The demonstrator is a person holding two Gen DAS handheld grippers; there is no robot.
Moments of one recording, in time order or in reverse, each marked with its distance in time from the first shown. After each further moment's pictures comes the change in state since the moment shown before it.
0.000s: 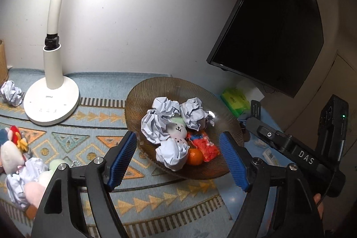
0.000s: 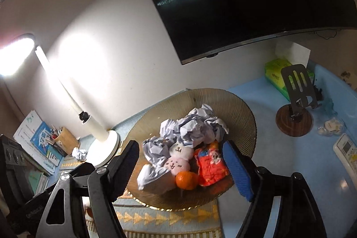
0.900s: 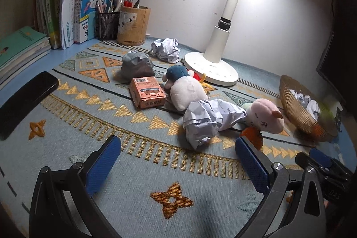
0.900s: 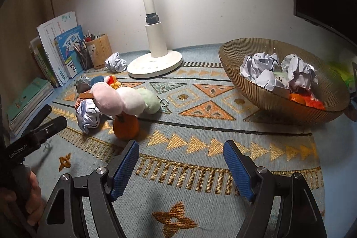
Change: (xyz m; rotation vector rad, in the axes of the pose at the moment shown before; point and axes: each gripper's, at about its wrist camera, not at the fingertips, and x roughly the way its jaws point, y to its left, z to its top) left arm -0.112 0.172 -0.112 -0.181 -0.096 0.530; right arm 0.061 0.124 -0.154 -0.370 0.167 0.054
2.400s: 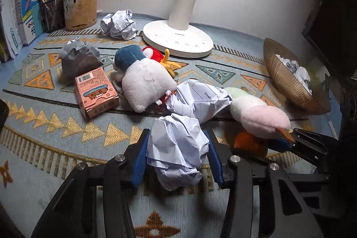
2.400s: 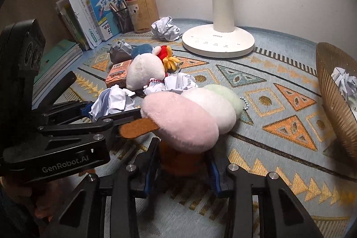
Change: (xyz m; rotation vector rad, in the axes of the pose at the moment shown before) left arm 0.051 -0.021 0.023 0.138 0.229 -0.185; right arm 0.053 0.068 0.027 -0.159 0.200 0.263
